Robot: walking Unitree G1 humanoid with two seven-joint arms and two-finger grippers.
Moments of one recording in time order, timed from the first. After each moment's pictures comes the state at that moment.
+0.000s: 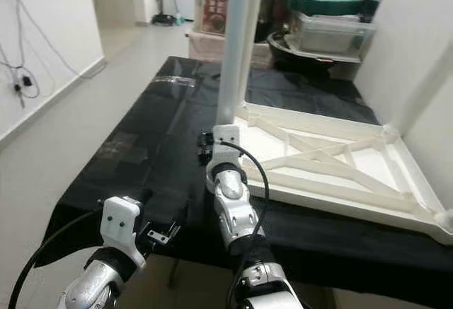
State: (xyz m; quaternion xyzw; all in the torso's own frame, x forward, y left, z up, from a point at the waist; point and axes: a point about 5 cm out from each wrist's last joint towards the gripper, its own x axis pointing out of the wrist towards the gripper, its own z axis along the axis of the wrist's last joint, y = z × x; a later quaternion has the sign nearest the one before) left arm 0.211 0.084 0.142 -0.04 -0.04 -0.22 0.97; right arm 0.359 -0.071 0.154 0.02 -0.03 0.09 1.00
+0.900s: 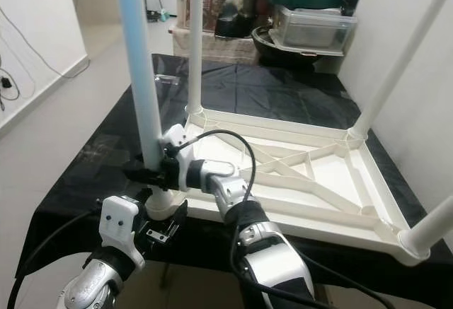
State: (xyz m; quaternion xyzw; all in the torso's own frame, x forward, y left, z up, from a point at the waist) left arm 0.212 0.086 0.142 -0.04 -0.04 -0.22 0.97; right arm 0.359 -0.019 0.162 0.00 0.03 0.53 0.85
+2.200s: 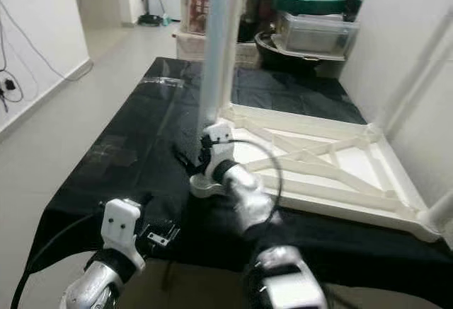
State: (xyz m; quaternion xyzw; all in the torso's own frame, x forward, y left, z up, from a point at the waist) left arm 0.214 0.086 0.134 -0.03 -0.03 -0.22 0.97; right arm 0.360 -0.079 0.163 0.02 0.03 0.49 0.87
